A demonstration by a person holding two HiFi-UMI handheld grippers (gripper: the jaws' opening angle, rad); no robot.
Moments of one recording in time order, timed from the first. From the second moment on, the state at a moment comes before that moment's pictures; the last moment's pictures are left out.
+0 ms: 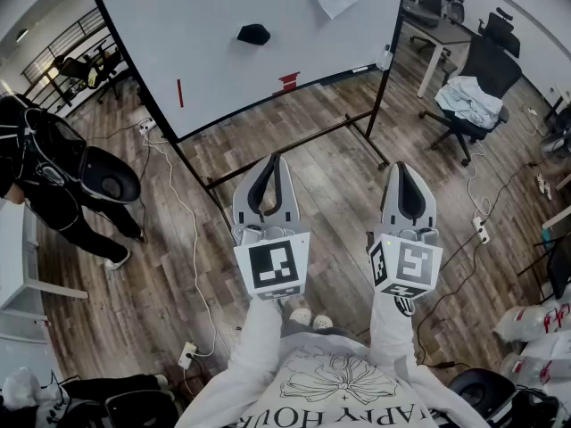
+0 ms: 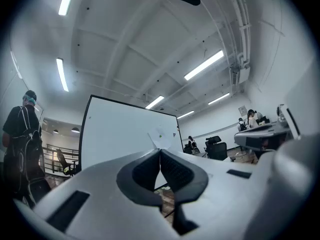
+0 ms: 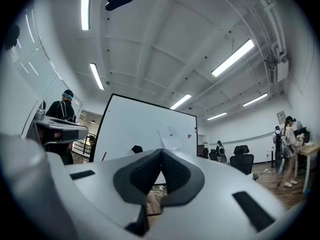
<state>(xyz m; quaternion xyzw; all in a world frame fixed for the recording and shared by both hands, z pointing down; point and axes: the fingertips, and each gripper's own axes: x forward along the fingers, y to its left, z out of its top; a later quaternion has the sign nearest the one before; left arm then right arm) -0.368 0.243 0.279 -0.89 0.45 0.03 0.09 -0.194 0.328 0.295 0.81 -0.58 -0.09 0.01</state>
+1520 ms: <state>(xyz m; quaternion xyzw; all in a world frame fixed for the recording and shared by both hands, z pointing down) -0.205 0.049 0.301 -0.89 0.45 0.03 0.09 -0.034 0.135 0.318 0.80 -0.60 -0.08 0.00</state>
